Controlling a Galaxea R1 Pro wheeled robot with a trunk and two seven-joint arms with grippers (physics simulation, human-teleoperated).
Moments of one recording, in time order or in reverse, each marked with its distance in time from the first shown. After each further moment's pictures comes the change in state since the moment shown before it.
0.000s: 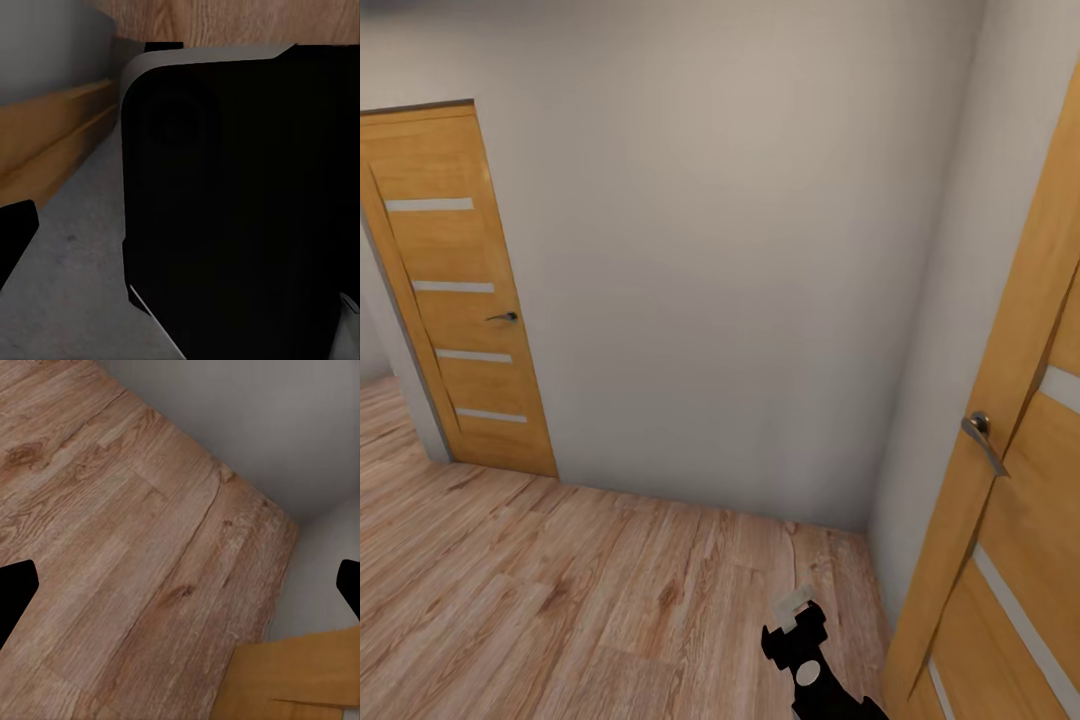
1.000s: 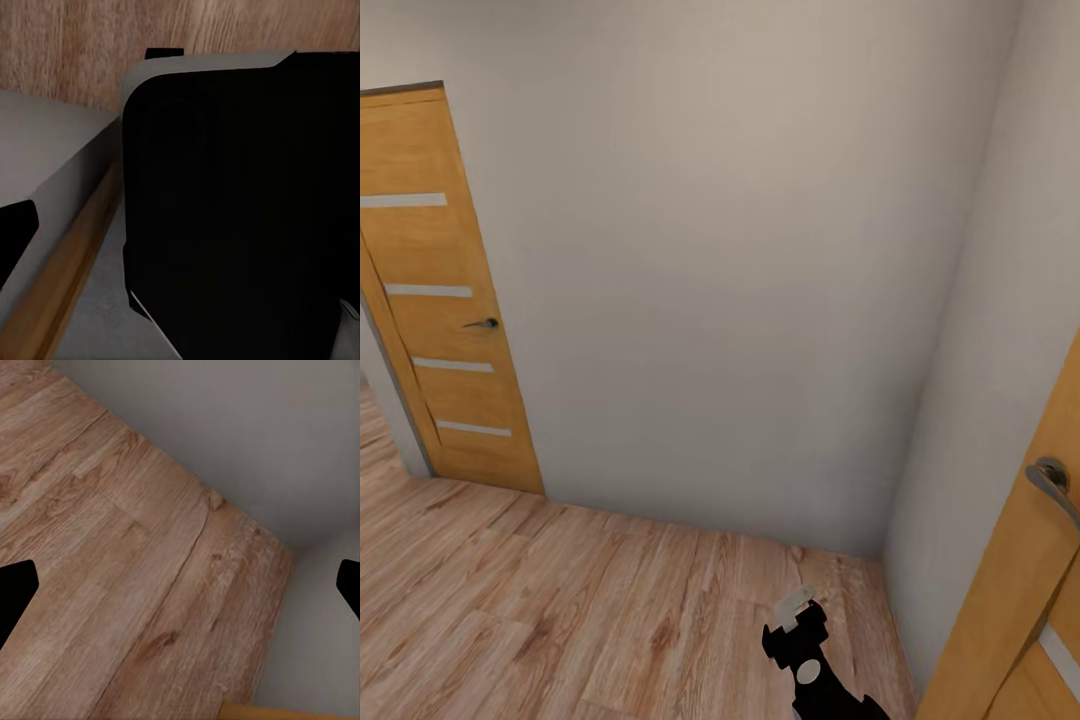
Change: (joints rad) left arm -0.008 0.000 0.000 0.000 0.000 0.001 0.001; right arm -0.004 0.000 -0.002 0.007 -0.002 0.000 -0.004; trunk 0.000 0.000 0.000
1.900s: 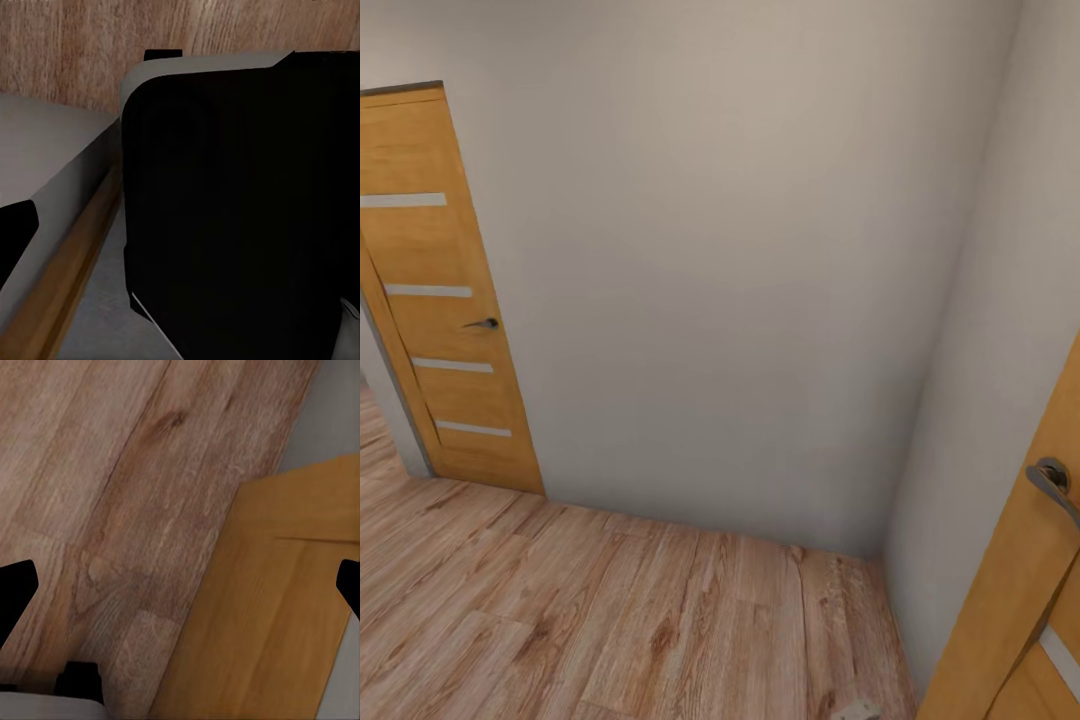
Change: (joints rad) left arm -0.001 0.000 -0.004 0.000 -0.006 -0.001 -0.003; right arm -0.001 -0.002 -0.049 0.461 -0.202 0.004 0.002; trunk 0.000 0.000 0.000
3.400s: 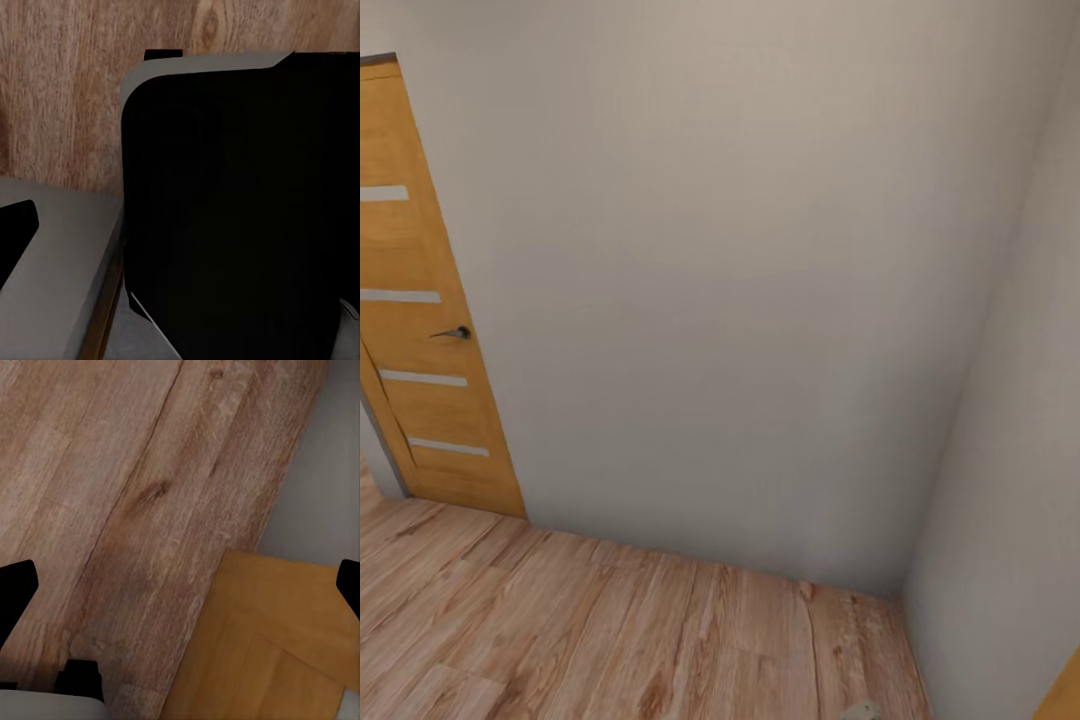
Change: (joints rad) left arm 0.000 0.000 0.002 0.000 0.003 0.000 0.000; right arm 0.000 0.001 -0.001 0.005 -0.001 0.000 -0.001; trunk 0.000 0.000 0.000
